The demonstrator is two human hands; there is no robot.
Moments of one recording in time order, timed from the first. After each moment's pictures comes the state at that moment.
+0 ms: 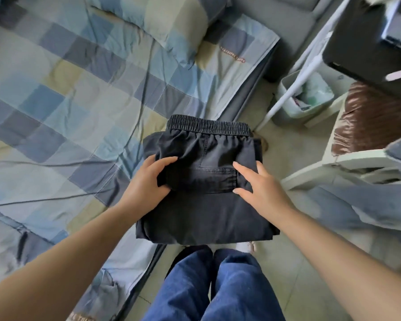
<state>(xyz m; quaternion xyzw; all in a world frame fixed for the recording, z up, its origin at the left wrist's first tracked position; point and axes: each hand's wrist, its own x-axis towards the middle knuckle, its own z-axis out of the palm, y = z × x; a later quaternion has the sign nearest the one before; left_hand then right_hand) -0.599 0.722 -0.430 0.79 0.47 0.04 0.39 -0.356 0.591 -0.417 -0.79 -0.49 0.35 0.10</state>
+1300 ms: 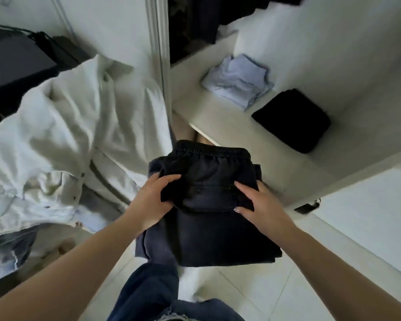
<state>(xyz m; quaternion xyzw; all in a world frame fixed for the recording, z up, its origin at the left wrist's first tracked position) -0.070 0.250 -0.311 0.89 -0.16 -0.16 0.40 -0.152 -0.012 -0.287 -0.95 0.08 0.13 0.27</state>
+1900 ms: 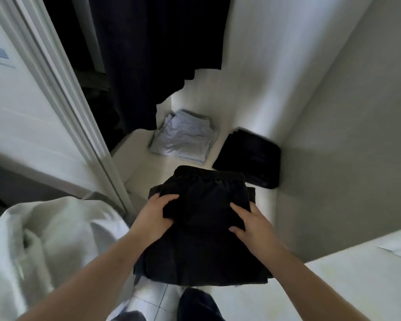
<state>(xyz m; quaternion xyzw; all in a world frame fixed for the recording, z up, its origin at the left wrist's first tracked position) 0.161 0.135 -0.291 0.85 -0.31 -0.23 0.37 -0.017 -0.058 -0.280 -0.93 0.27 0.02 0.24</state>
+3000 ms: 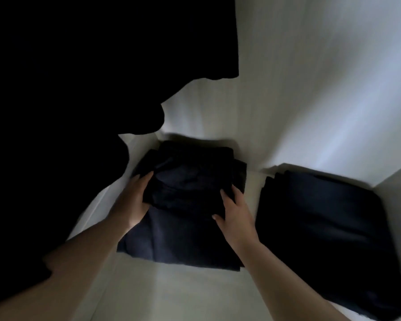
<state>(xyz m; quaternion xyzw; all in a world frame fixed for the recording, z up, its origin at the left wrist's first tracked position) 0.562 -0.116 -0.406 0.91 -0.33 -0.13 0.21 0.370 -0.284 -0.445 -0.88 0.31 -0.07 0.34</state>
